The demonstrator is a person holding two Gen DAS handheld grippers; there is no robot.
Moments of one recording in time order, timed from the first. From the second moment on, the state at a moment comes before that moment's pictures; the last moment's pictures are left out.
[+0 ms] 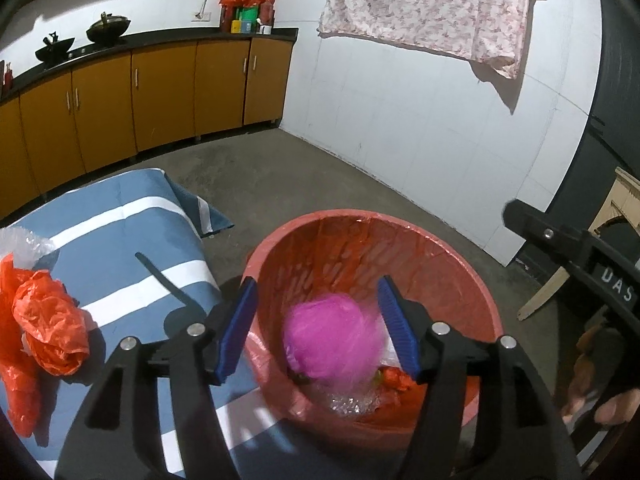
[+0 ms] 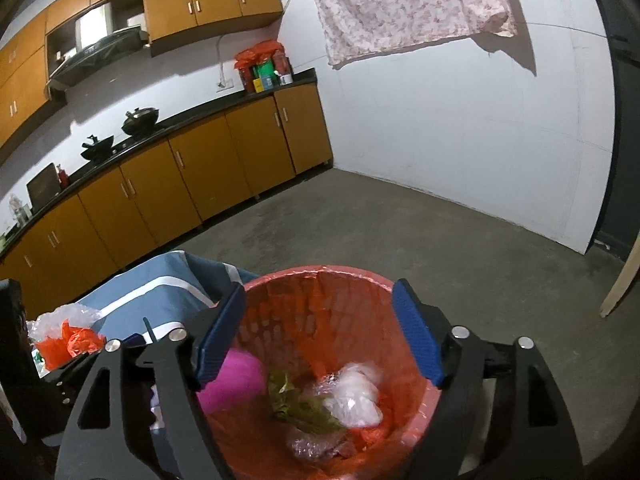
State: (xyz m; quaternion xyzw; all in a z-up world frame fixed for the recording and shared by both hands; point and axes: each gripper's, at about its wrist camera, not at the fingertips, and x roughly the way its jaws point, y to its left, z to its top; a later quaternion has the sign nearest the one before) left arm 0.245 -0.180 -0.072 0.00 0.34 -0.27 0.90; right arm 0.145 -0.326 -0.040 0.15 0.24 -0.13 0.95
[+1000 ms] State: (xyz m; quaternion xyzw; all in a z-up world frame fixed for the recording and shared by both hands) left arm 0.153 0.093 -0.055 0.01 0.28 0.09 0.96; right arm 0.149 -0.161 -0.038 0.05 0.27 0.02 0.96
